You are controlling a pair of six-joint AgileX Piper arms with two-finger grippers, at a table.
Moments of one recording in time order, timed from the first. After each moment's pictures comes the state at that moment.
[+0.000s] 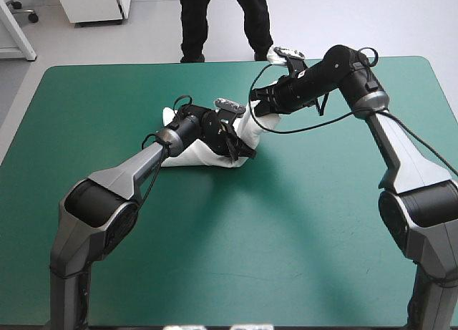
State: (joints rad) left arm -0.54 2.12 -1.74 -0.18 0.81 0.11; right arm 0.28 1.99 -2.01 0.60 1.17 -0.11
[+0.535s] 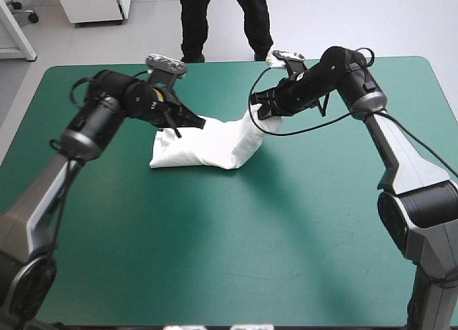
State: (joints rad) left arm -0.42 1.62 -1.69 0.01 1.07 0.02; right arm 0.30 1.99 -2.01 0.54 1.19 -0.09
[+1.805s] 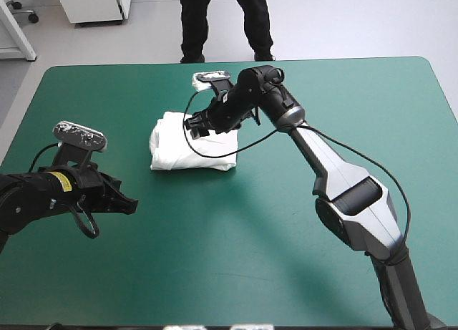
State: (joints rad) left arm -0.38 0.98 -1.23 -0.01 1.22 0.03; right arm 0.59 2.28 -2.42 0.37 1.24 0.07
